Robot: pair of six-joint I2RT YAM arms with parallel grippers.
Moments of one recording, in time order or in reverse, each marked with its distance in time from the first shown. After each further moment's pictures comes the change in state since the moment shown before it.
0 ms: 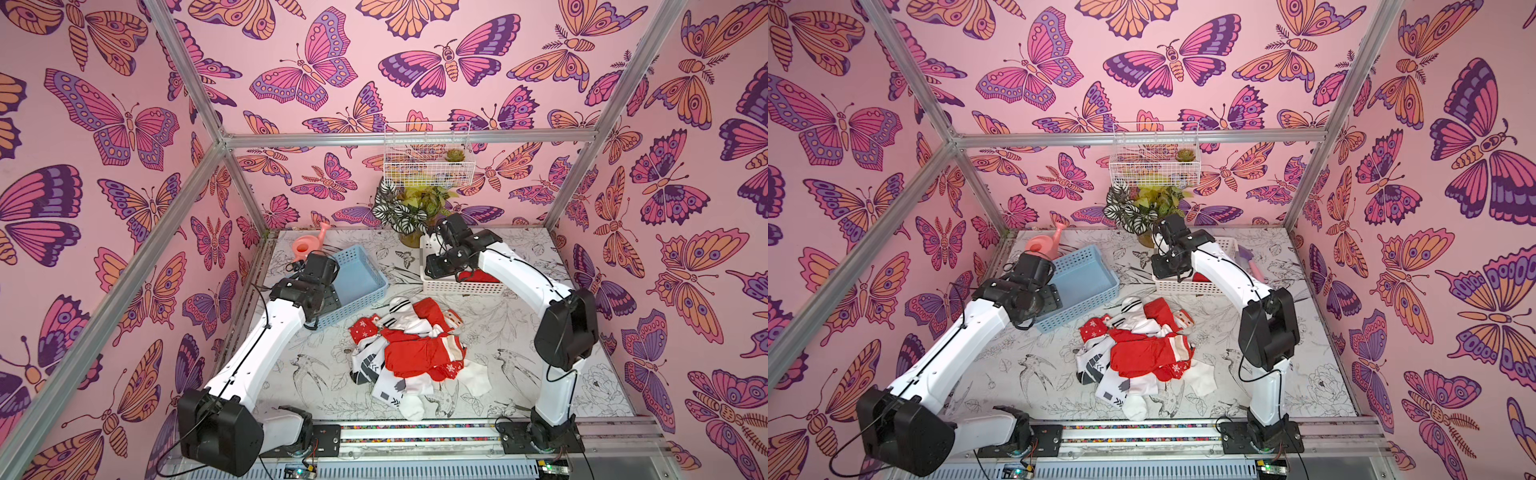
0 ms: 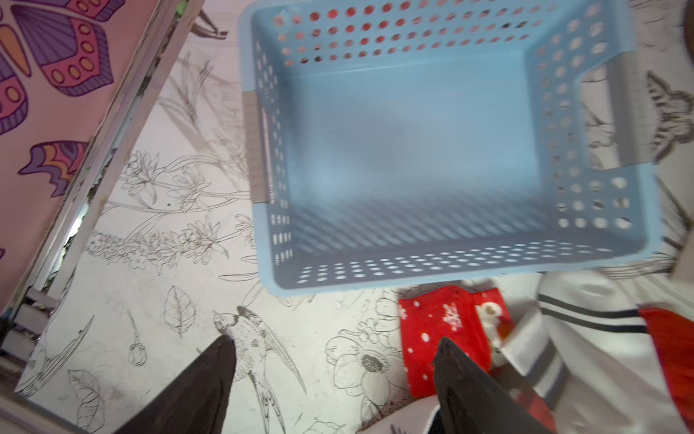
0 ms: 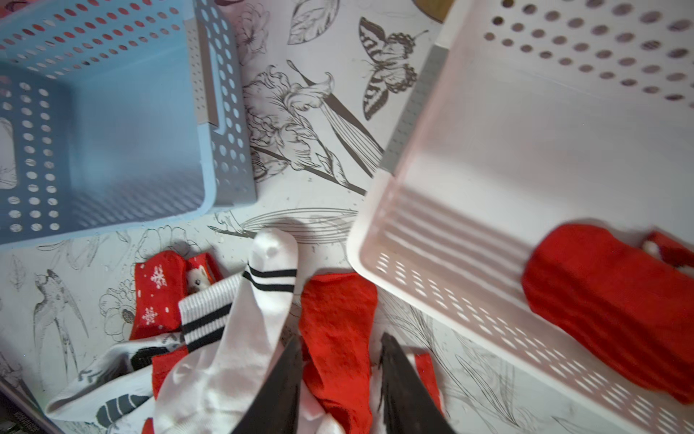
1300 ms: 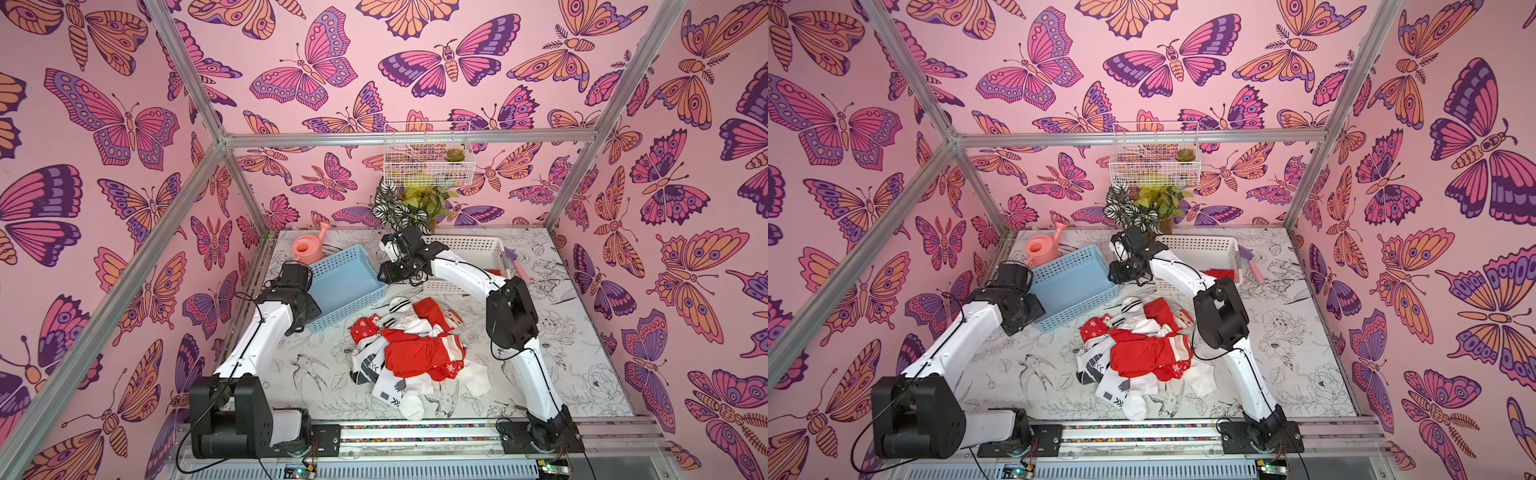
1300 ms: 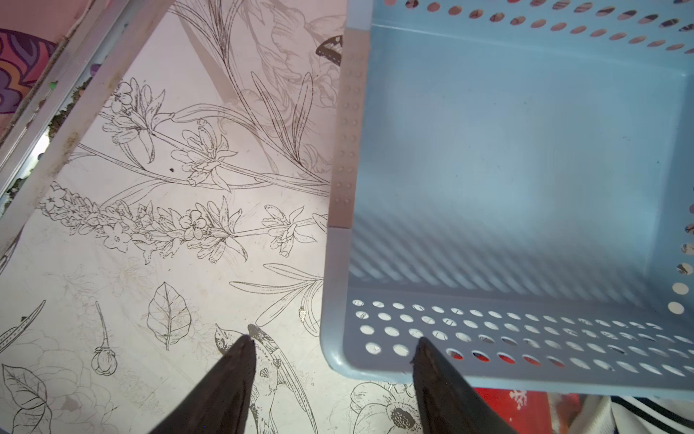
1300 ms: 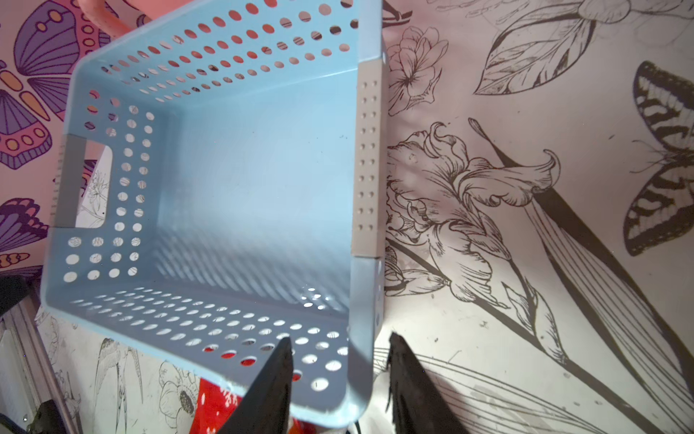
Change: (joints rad) left arm 0.233 0.058 -0.153 0.172 0.137 0.014; right arm 0.135 0.369 0.252 0.225 -0.151 0.080
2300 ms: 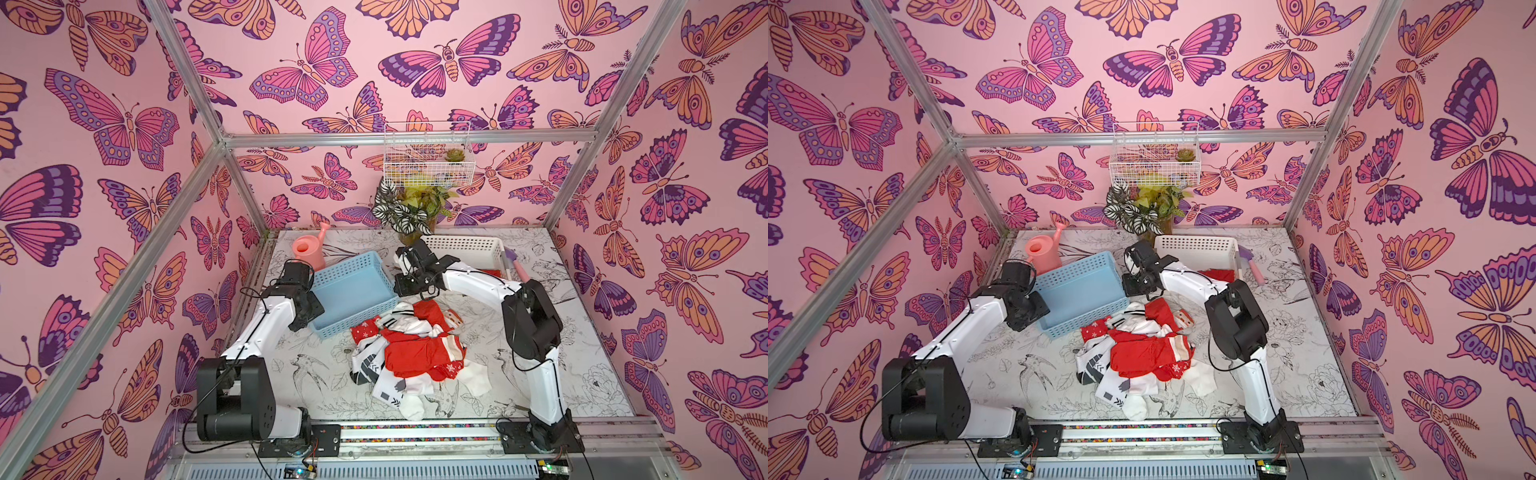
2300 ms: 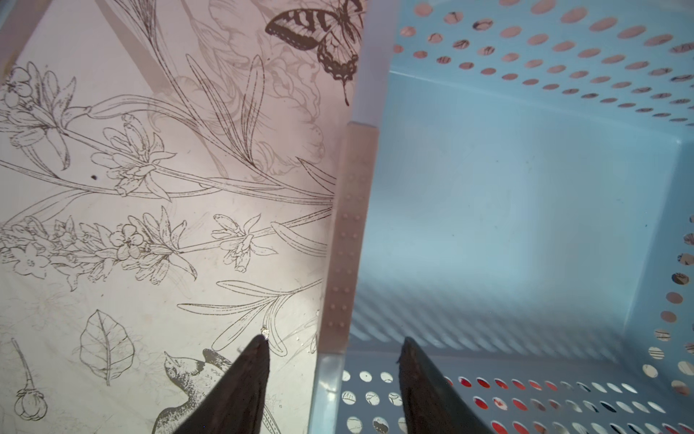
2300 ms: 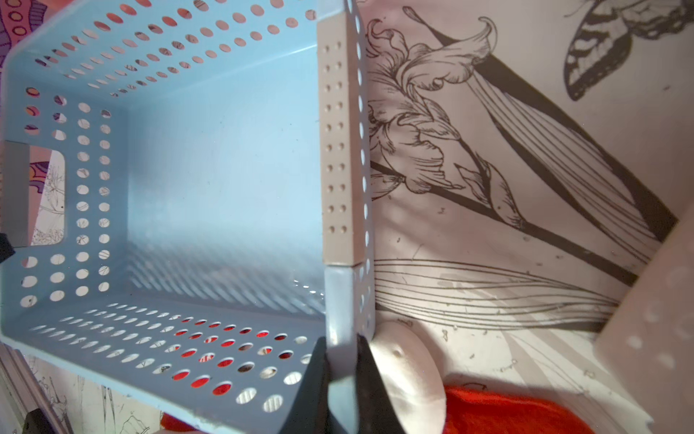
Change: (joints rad) left arm 0.010 0.076 0.001 0.080 0.095 0.014; right arm 0.000 -0.225 -0.401 0.126 0.094 0.122
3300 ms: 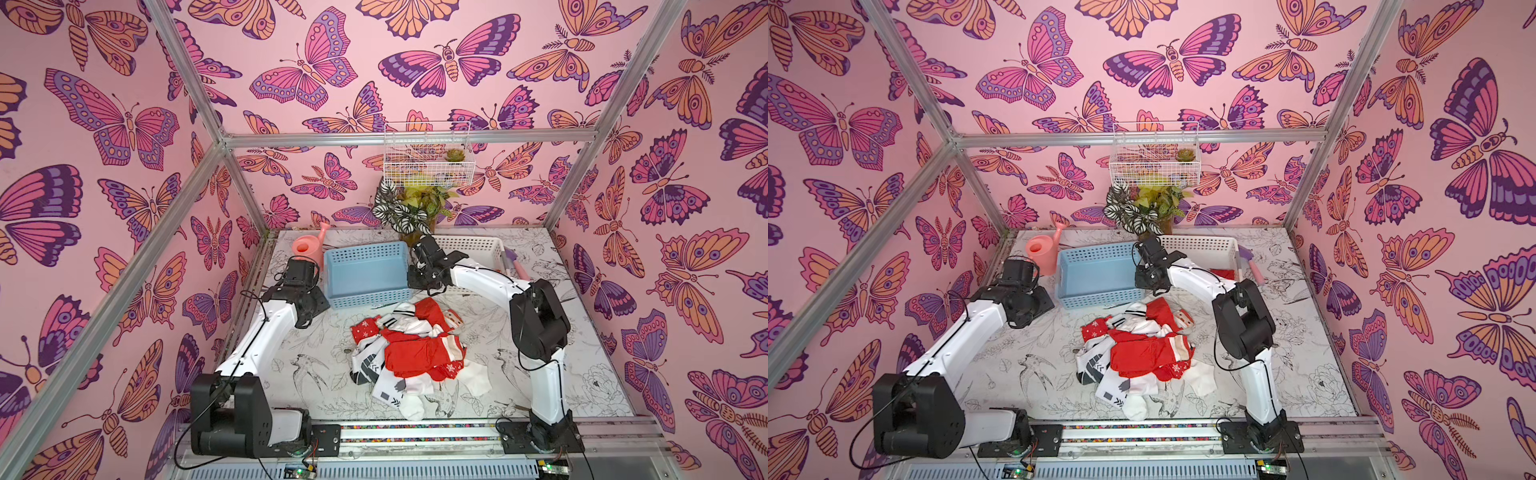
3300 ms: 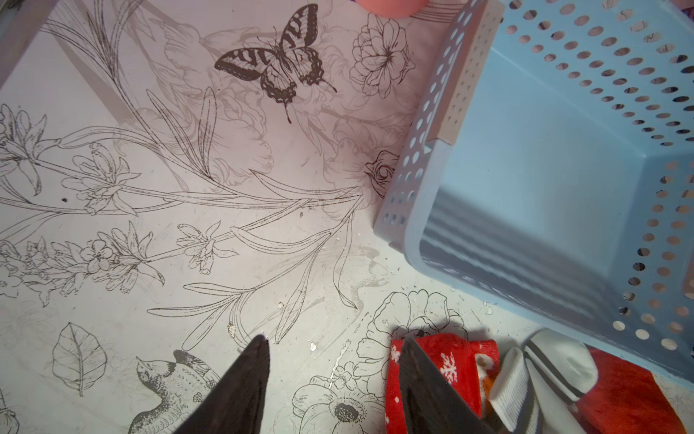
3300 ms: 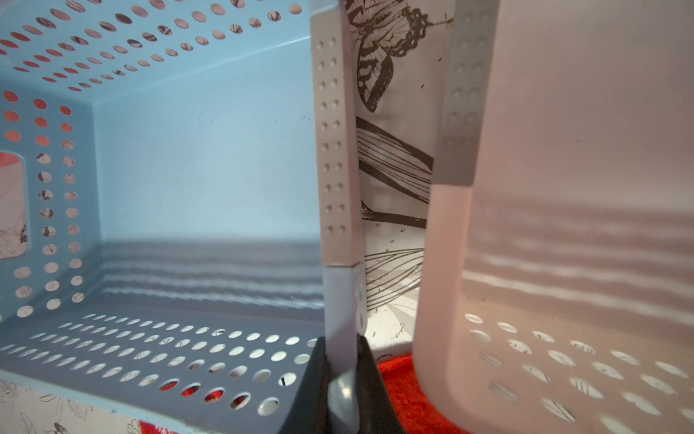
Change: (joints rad) left arm -0.065 -0.079 0.013 0.015 0.007 -0.001; right arm -0.047 -0.016 0.017 -0.066 0.193 0.227
